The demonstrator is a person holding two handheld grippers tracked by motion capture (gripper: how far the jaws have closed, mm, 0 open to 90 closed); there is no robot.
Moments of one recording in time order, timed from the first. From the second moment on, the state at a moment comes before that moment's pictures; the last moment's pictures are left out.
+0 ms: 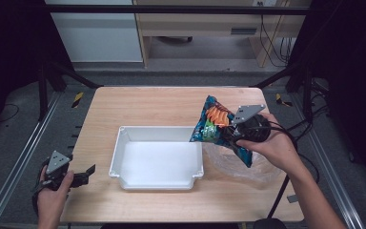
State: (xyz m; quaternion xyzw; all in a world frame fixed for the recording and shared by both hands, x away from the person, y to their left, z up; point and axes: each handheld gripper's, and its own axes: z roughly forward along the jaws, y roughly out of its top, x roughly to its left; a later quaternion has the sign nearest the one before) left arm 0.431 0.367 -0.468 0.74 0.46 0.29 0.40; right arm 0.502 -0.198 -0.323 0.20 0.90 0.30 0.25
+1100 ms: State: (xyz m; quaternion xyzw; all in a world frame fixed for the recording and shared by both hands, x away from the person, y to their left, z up) left arm 0.429 0.368 -0.465 0.73 0.47 0.30 0.40; right arm 0.492 -0.143 -0.316 0.15 0.91 0.30 0.23
